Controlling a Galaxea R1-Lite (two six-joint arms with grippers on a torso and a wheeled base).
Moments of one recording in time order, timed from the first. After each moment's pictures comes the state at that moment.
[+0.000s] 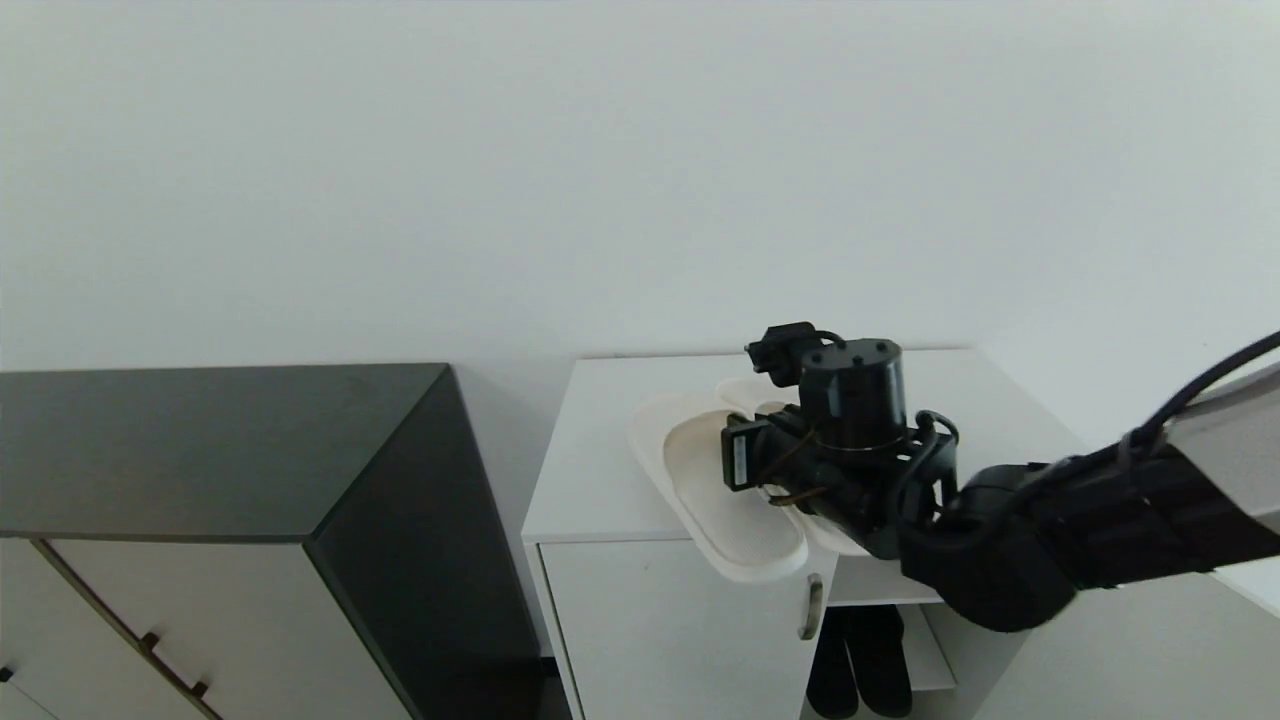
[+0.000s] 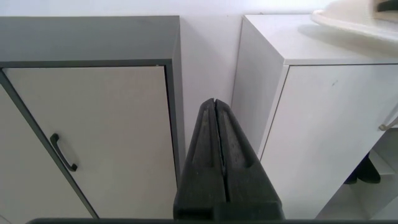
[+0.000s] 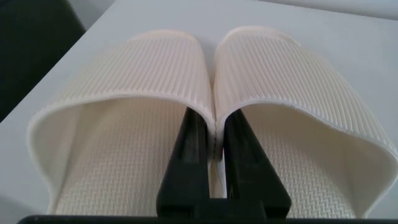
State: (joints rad) left arm 0.00 0.00 0.00 0.00 0.02 0.00; right arm 0.77 1.98 -1.09 -0.66 -0.34 0.15
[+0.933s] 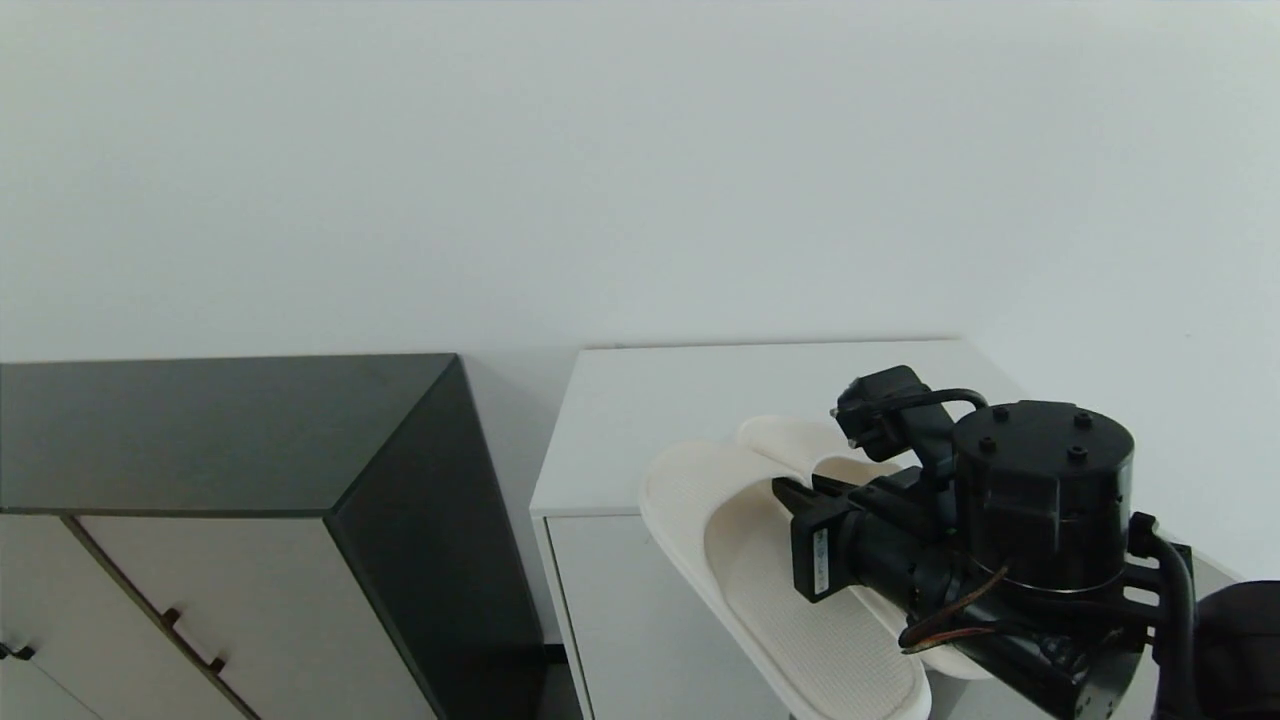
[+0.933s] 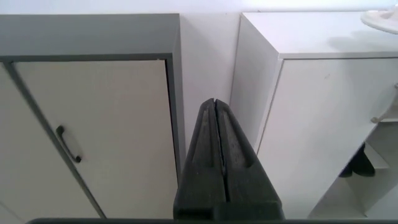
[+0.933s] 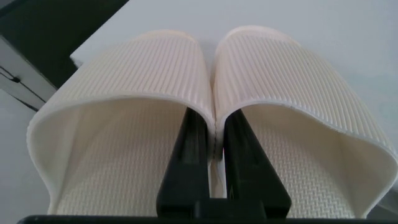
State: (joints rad) left arm 0.00 0.00 0.00 0.00 0.02 0.00; right arm 0.90 1.68 -0.72 -0.71 -0.39 0.15
